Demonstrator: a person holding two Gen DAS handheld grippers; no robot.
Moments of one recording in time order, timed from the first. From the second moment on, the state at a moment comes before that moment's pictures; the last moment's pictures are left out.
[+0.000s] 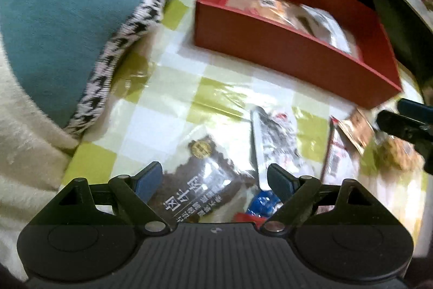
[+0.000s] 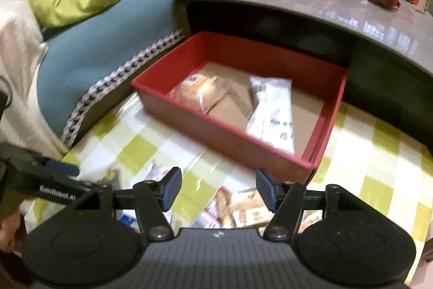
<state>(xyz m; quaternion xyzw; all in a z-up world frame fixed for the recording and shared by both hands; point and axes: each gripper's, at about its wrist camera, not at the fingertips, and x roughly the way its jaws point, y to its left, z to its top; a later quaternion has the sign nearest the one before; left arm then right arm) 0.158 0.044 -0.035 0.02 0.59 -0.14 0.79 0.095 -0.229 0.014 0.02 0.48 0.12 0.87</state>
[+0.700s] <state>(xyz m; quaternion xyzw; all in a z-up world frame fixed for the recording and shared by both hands) 0.151 0.051 -0.084 0.16 0.59 -0.23 0.76 0.081 -0.208 -0.017 0.00 0.54 0.15 0.83</state>
